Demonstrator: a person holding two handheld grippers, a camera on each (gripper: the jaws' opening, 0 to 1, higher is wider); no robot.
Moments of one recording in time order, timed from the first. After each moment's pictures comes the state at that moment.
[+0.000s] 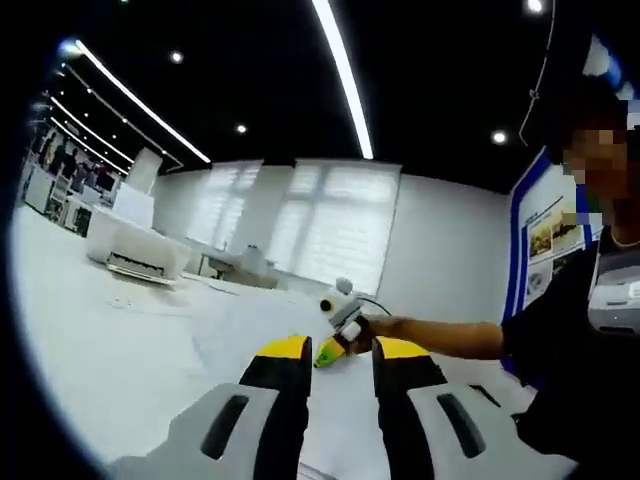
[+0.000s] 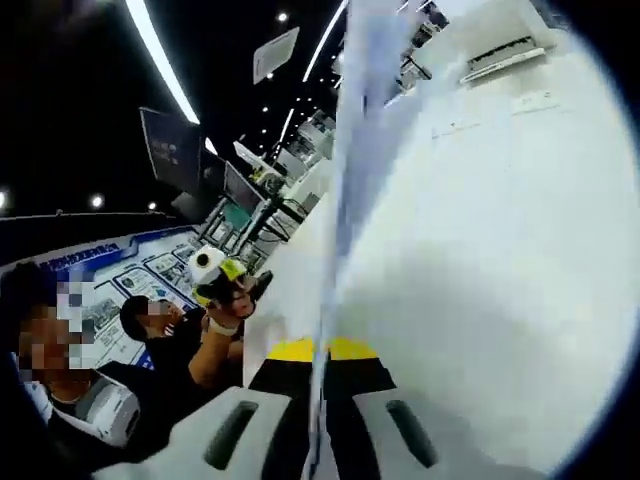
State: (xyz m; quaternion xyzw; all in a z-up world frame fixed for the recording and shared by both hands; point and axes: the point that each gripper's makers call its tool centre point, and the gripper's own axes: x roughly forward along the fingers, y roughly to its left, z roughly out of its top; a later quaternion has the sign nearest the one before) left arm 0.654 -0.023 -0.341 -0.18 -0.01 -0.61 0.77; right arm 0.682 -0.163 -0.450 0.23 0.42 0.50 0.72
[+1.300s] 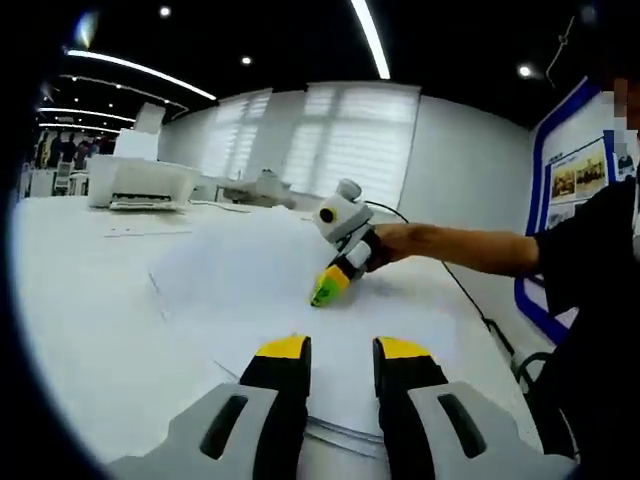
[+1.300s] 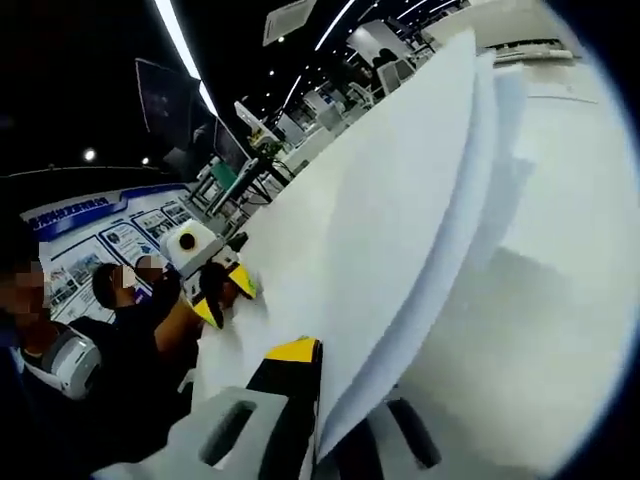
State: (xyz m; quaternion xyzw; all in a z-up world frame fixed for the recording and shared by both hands) left arm 0.645 -0.076 -0.460 -0.04 0.15 -0.60 0.79; right arm 0.652 -0.130 -0.484 0.15 0.41 0.54 0.71
